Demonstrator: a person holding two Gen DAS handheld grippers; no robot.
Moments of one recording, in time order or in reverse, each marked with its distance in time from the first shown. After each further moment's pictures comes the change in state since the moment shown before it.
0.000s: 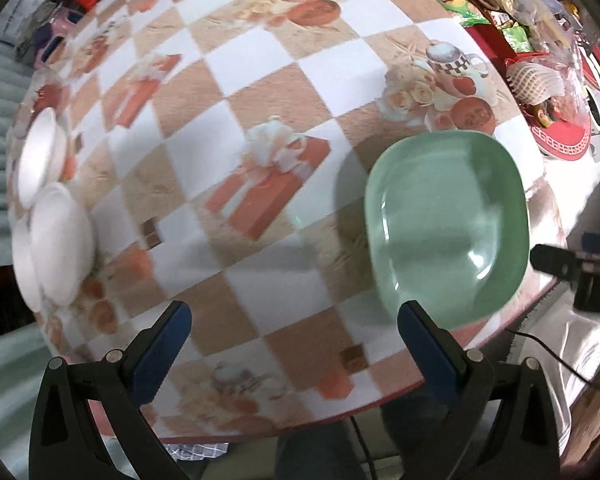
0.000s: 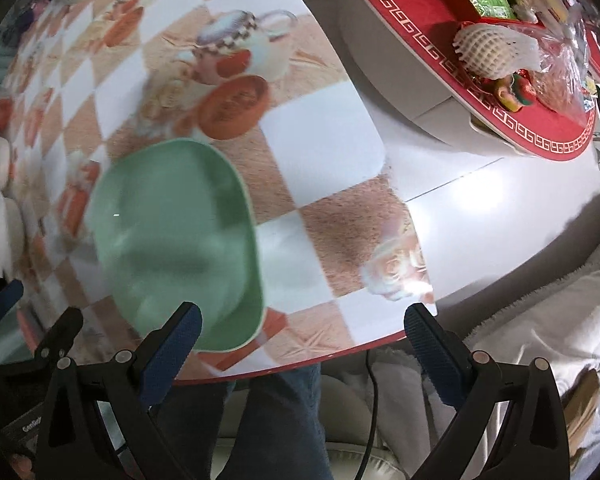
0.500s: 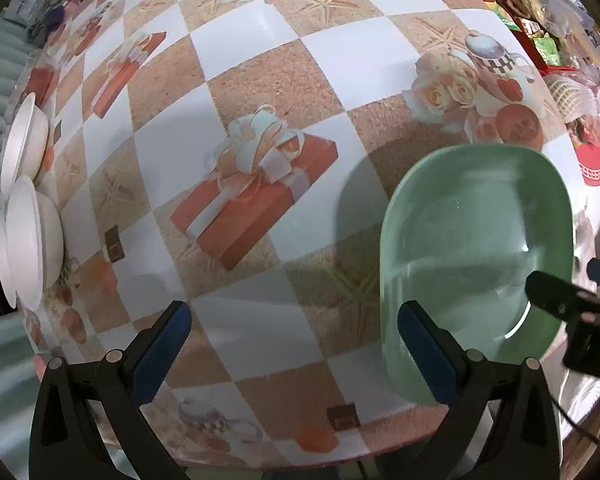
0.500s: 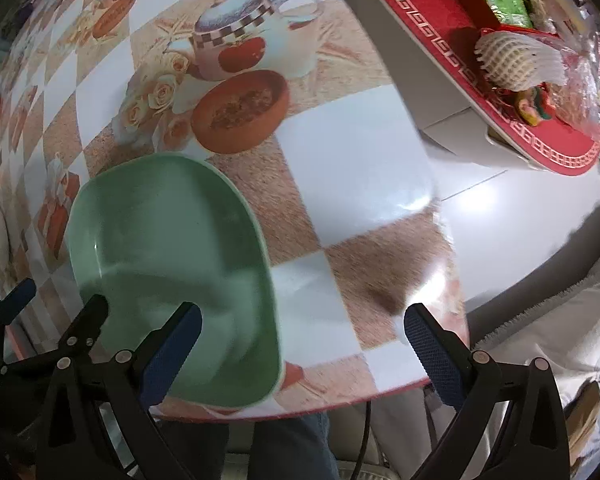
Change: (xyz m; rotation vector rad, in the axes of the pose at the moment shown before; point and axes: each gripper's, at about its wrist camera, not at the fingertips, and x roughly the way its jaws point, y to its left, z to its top) left arm 0.044 -0.008 0.019 -0.075 -0.006 0.030; right arm 0.031 0.014 0.019 -0.020 -0.028 -0.001
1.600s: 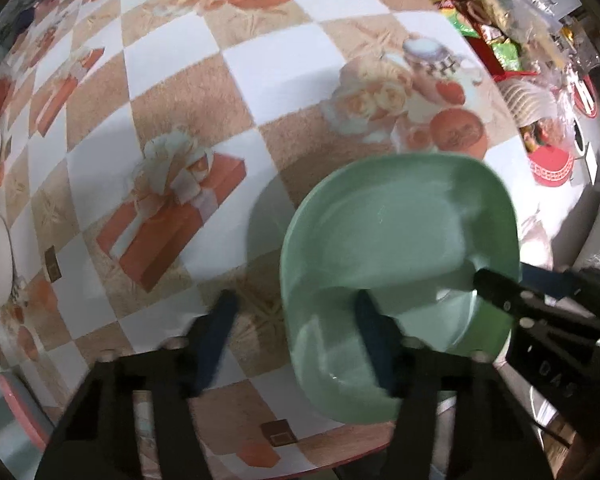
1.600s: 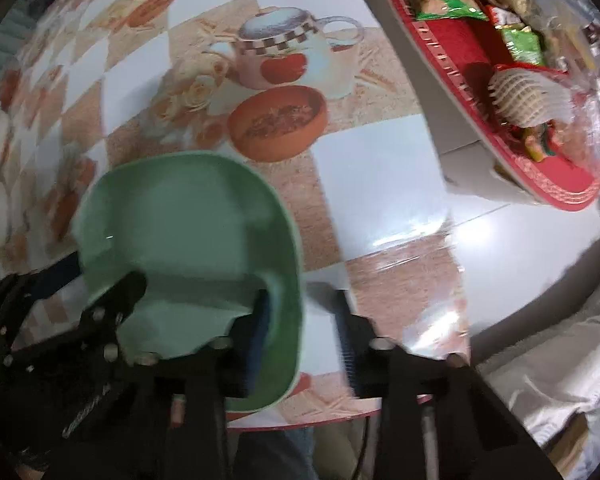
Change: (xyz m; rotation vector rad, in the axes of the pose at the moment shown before) left arm -0.010 -0.050 0.030 0.040 -0.033 -0.174; right arm -0.005 0.016 -0.008 -0.085 -0.081 0.001
